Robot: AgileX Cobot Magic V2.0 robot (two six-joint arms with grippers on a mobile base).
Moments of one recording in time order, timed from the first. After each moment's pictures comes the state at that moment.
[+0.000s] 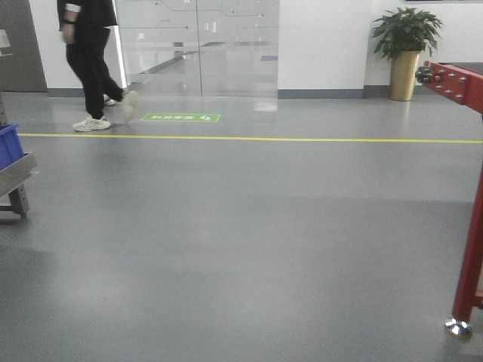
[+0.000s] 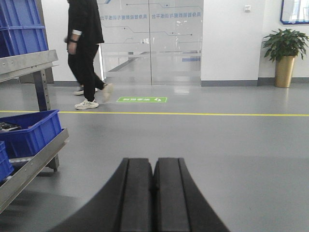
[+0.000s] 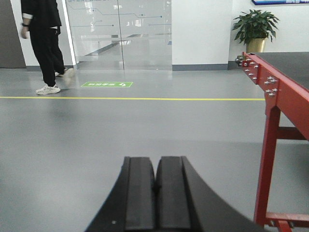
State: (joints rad) left arm 0.05 0.00 0.00 0.05 0.02 0.02; right arm -0.06 0.00 0.00 0.15 0.09 -0.06
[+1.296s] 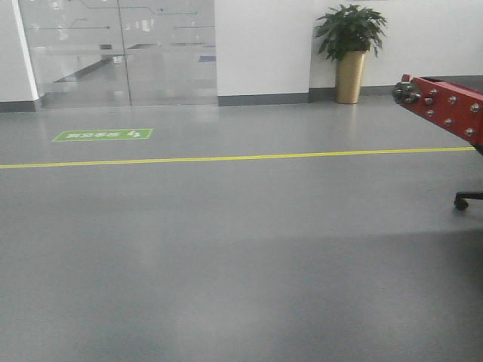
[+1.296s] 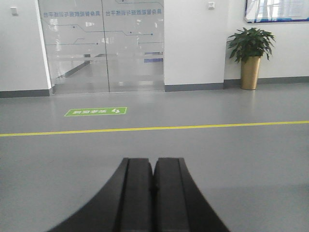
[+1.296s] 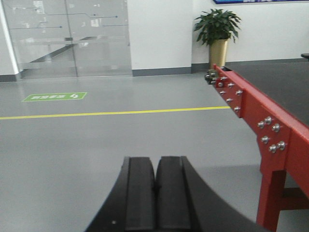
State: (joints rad) left arm 0.05 0.00 0.00 0.05 0.02 0.02; right arm -0.06 0.00 0.00 0.15 0.09 -0.06
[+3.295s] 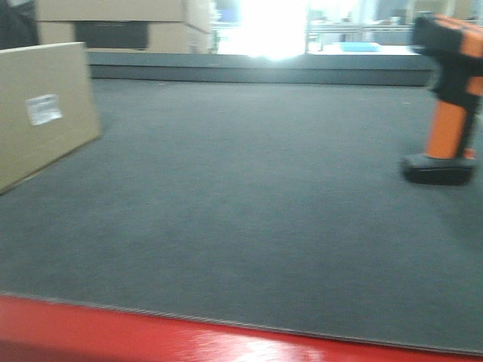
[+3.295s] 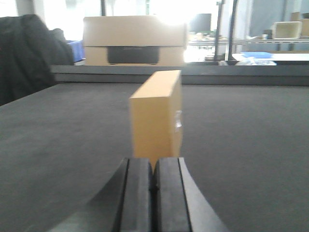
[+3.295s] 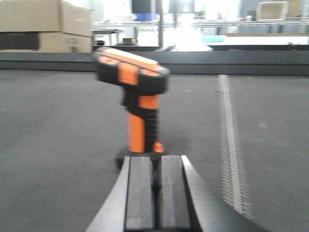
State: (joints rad) left arm 0.01 0.00 0.00 0.05 0.02 0.02; right arm -0.07 0.00 0.00 0.15 0.09 -0.06
